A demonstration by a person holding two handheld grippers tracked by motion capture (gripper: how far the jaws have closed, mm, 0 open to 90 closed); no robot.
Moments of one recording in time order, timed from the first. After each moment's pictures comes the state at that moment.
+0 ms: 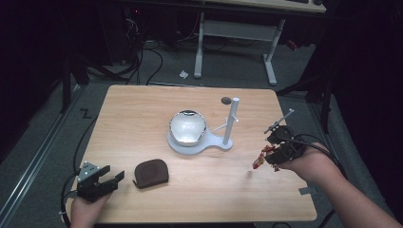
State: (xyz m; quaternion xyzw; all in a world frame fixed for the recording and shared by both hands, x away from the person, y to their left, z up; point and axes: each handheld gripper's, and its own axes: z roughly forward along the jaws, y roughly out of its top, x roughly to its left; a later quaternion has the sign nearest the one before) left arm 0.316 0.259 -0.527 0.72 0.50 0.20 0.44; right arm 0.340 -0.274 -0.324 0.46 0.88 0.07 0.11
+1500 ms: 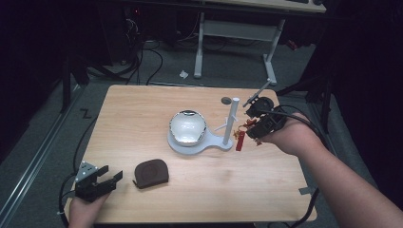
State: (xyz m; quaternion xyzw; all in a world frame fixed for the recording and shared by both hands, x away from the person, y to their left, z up) left arm 0.316 0.264 -0.528 0.72 0.51 0.19 0.44; right arm 0.379 -0.218 -0.272 0.42 0.89 0.10 0.15
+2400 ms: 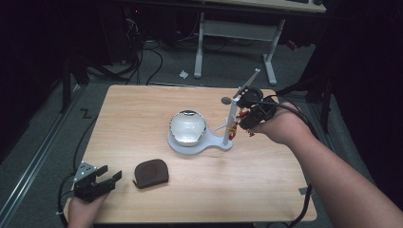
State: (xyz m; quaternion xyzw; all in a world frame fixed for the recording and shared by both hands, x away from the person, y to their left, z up) left arm 0.315 0.266 -0.527 0.72 0.51 0.19 0.44; right arm 0.401 -0.198 -0.264 0.41 0.89 0.09 0.17
